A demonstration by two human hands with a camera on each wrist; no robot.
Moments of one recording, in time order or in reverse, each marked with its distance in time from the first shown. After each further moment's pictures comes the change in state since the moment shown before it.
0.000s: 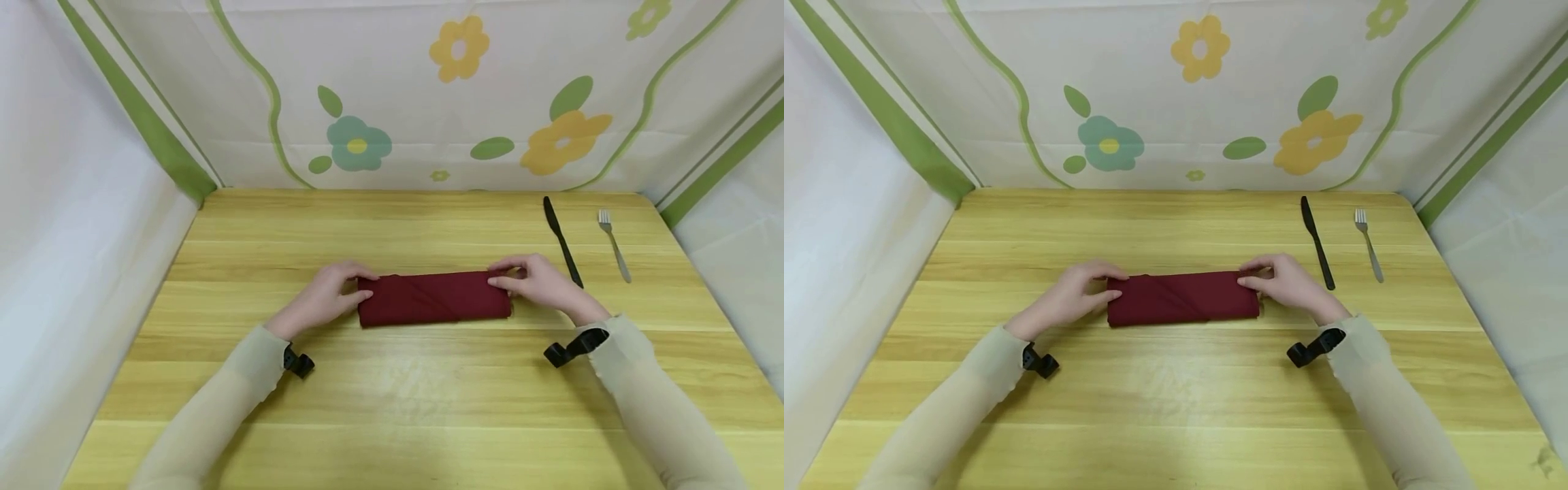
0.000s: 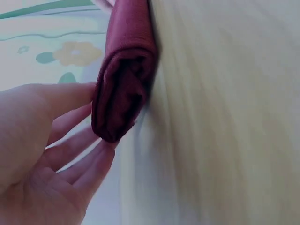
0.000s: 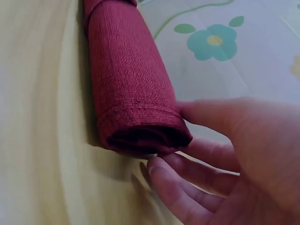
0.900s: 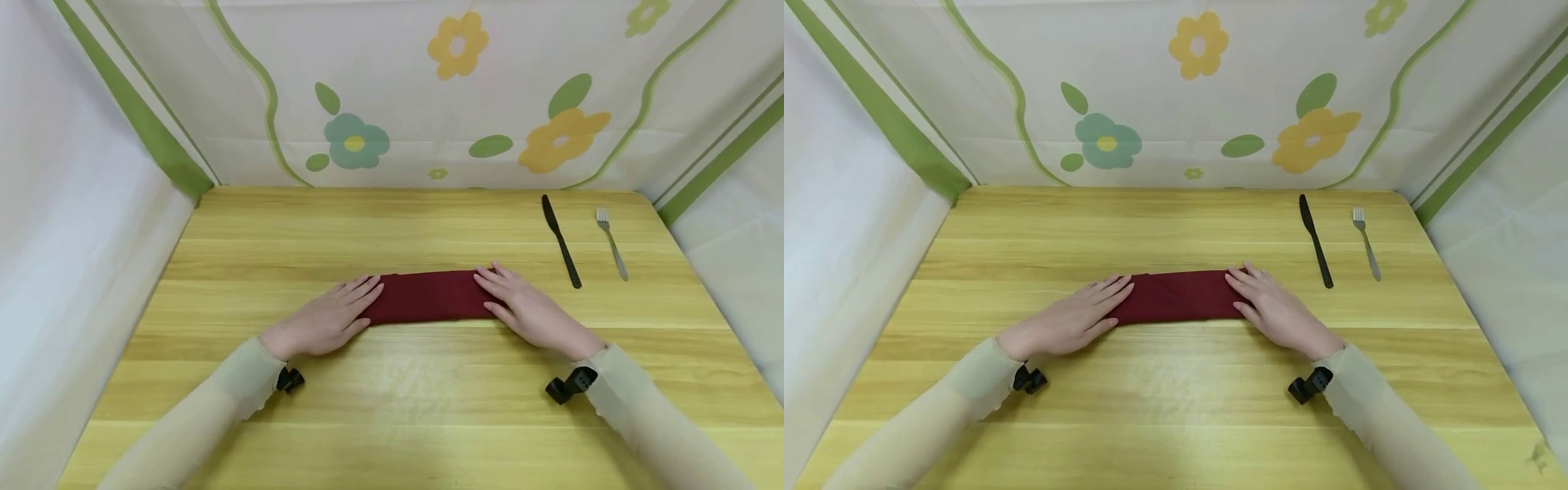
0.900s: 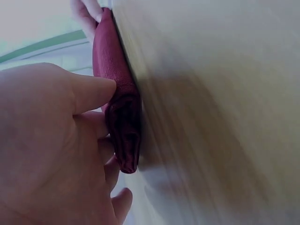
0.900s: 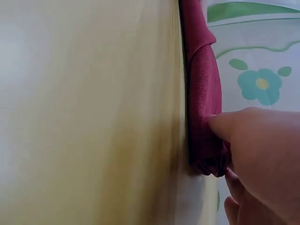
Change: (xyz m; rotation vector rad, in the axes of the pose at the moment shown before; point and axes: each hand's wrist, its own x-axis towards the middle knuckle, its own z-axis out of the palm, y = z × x) left_hand -0.029 0.021 0.008 0.403 -0.379 0.086; right_hand -0.032 -0.004 0.040 -0.534 0.045 -0.338
